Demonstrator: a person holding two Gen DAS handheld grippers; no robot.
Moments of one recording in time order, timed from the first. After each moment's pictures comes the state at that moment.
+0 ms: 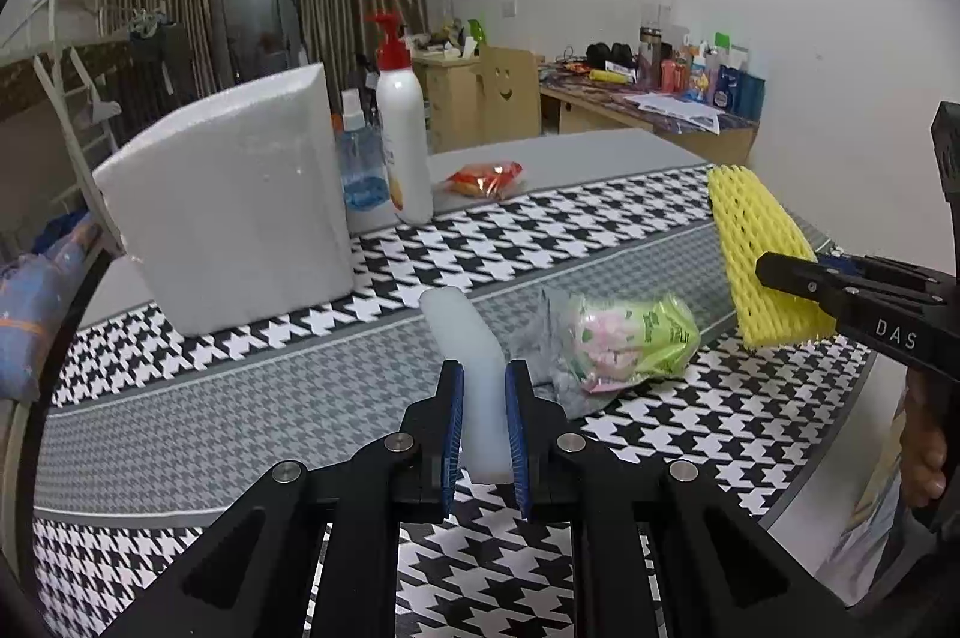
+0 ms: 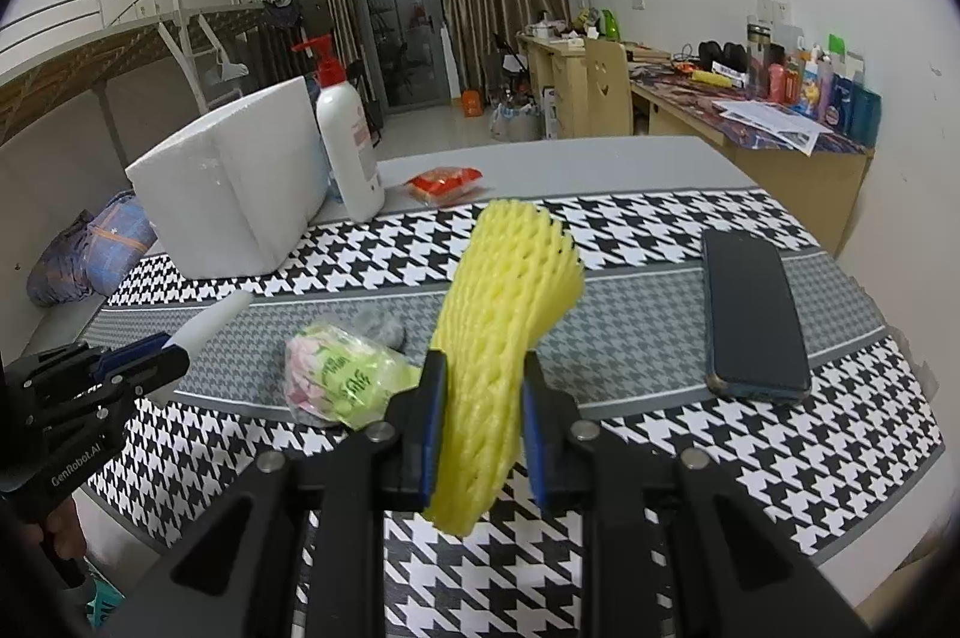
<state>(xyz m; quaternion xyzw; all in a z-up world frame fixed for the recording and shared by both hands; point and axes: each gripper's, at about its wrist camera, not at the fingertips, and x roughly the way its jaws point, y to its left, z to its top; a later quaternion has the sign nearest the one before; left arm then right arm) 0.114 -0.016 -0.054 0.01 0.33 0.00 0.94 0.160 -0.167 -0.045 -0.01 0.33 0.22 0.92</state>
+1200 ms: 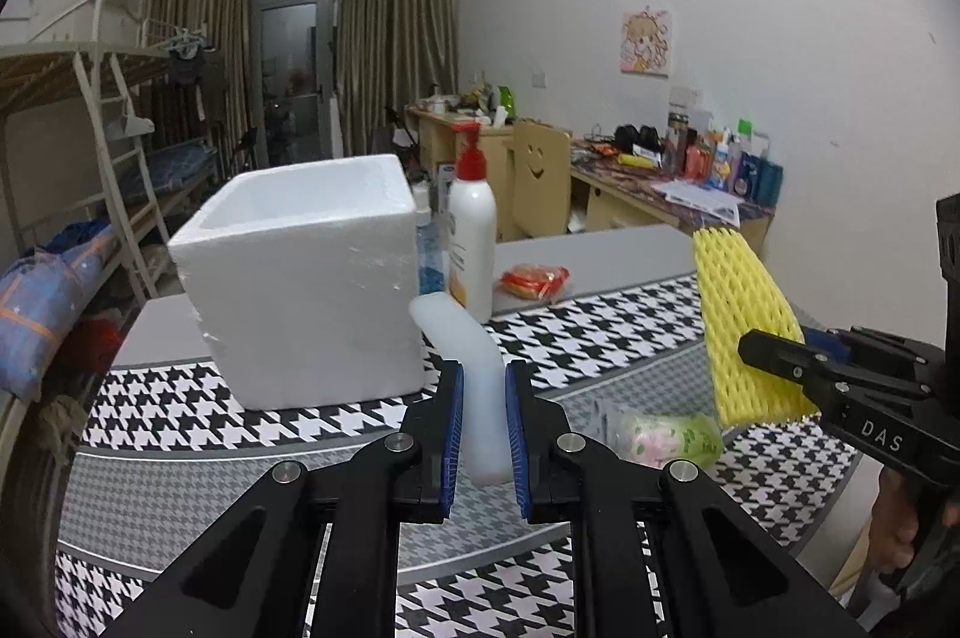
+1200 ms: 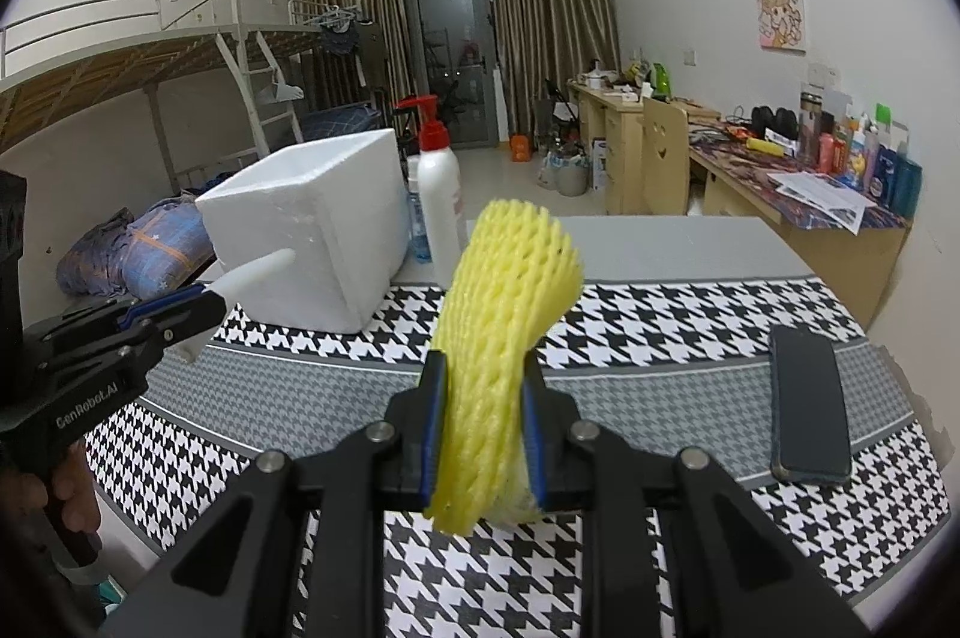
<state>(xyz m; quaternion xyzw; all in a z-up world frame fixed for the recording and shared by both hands) 0.108 0.032 -0.005 -0.03 0.25 0.03 0.97 0.149 -0.116 -0.009 -0.02 0.27 0.28 0.92</state>
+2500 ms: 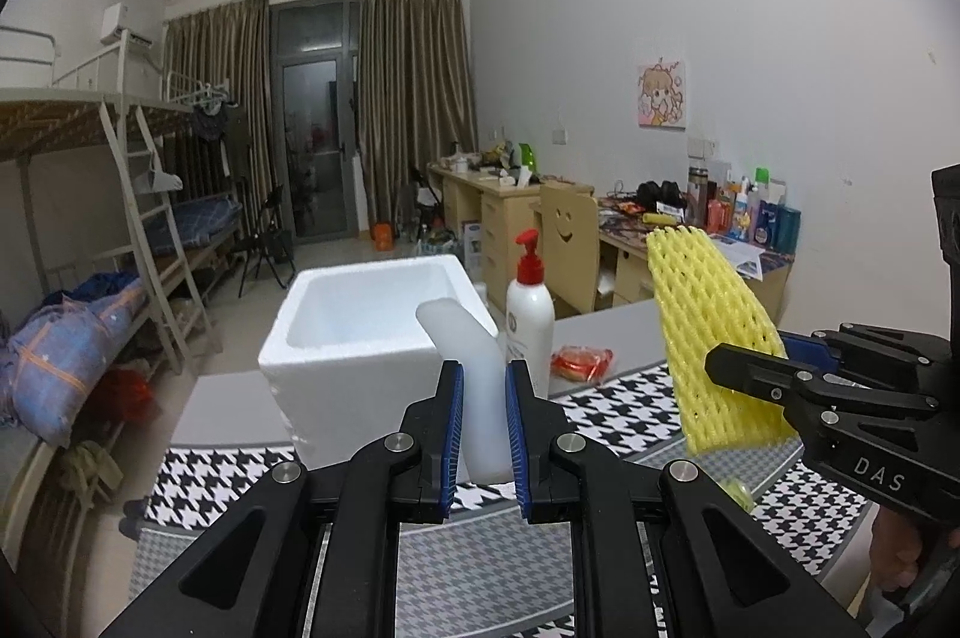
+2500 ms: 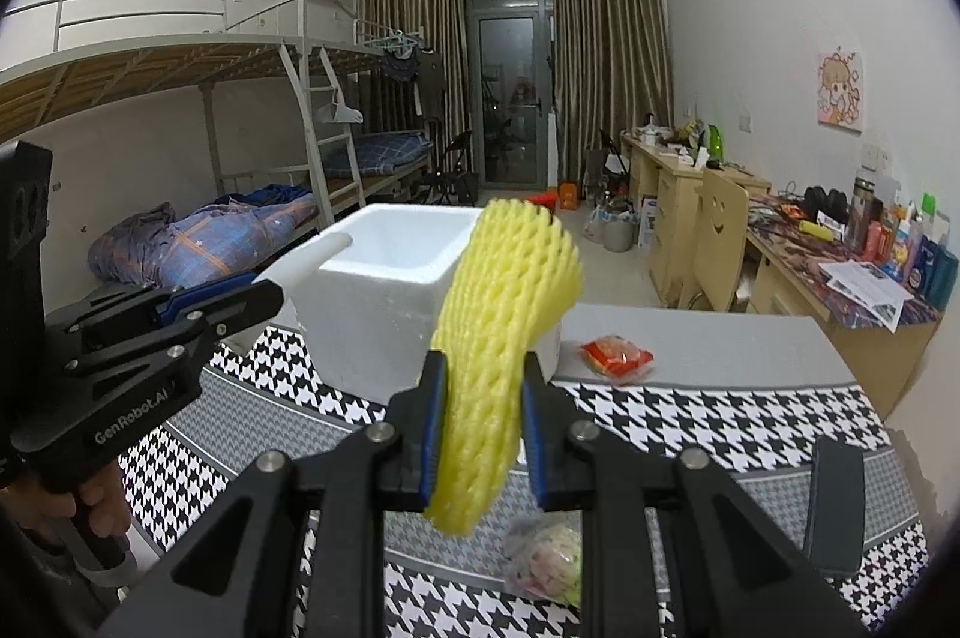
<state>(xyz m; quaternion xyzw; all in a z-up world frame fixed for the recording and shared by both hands) 0.101 0.068 0.048 0.00 0.18 0.05 0.98 0.139 -0.052 0.043 -0.06 0.21 0.33 0.92</state>
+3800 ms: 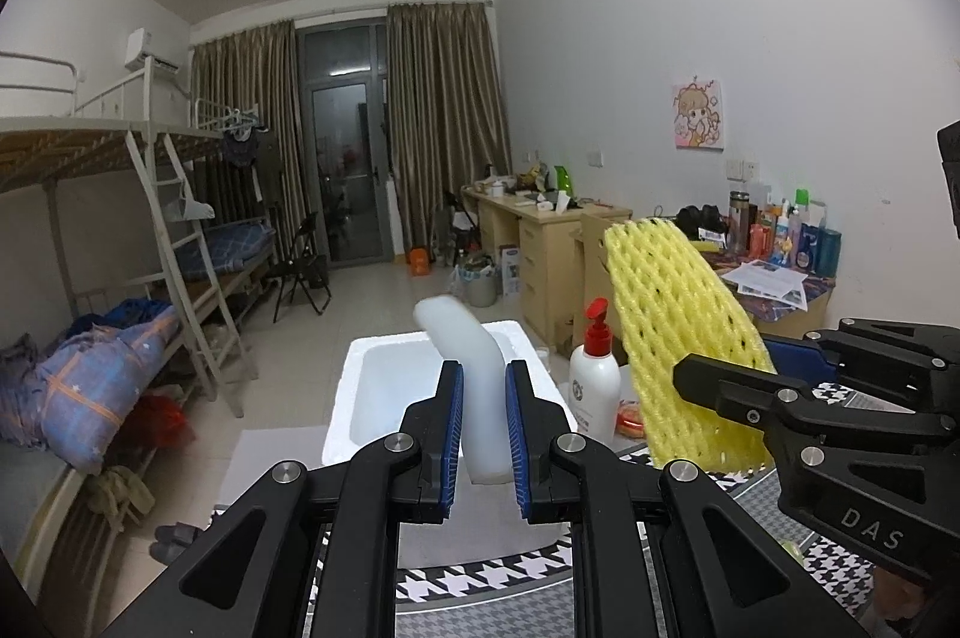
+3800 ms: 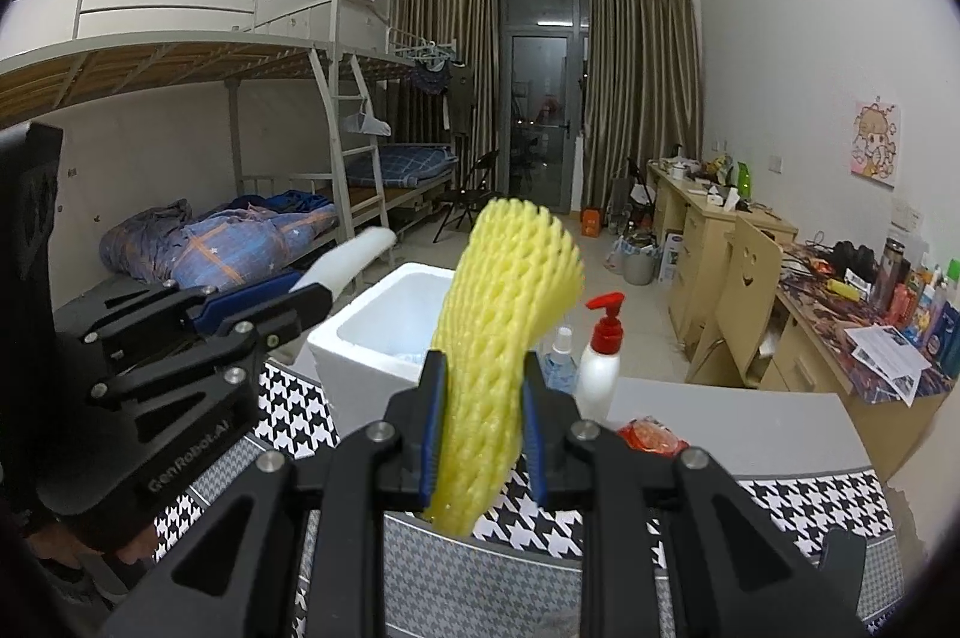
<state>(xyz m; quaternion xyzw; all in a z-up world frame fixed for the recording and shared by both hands) 0.134 0.097 0.079 0.01 0.16 0.09 0.98 0.158 0.001 0.083 -0.08 0.18 0.36 0.91</state>
